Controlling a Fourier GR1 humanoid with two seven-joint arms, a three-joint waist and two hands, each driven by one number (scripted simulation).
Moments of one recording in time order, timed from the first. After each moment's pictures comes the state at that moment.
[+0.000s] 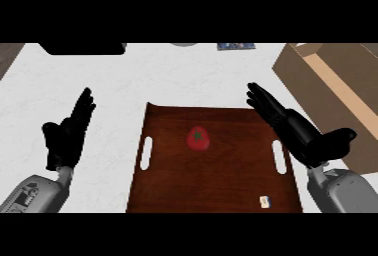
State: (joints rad) left arm -0.22 0.50 -0.36 -1.39 0.35 0.43 0.01; right arm -0.28 -0.40 0.34 -1.62 -0.38 0.07 0.11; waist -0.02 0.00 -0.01
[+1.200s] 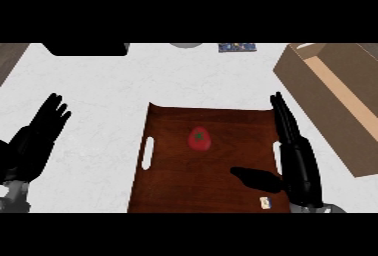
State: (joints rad) left arm -0.06 0.59 -0.17 -1.54 0.58 0.24 0.08; right arm -0.13 -0.36 0.52 -1.82 0.61 -0.51 0.44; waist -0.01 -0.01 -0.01
